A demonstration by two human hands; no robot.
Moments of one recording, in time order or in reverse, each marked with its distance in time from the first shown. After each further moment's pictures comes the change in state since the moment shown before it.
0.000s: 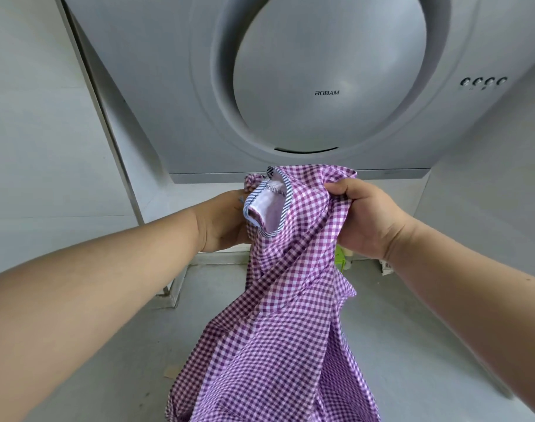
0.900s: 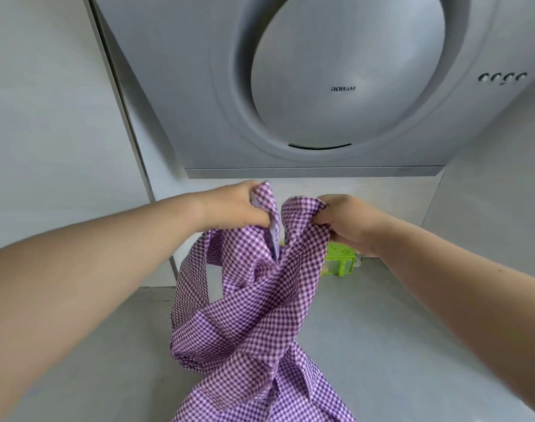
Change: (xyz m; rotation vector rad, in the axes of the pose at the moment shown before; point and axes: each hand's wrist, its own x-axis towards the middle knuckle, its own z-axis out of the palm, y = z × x) left_hand 0.005 -0.006 -0.042 0.572 -0.085 -0.069; right_hand 0.029 0.028 0.004 -0.752 0.158 0.031
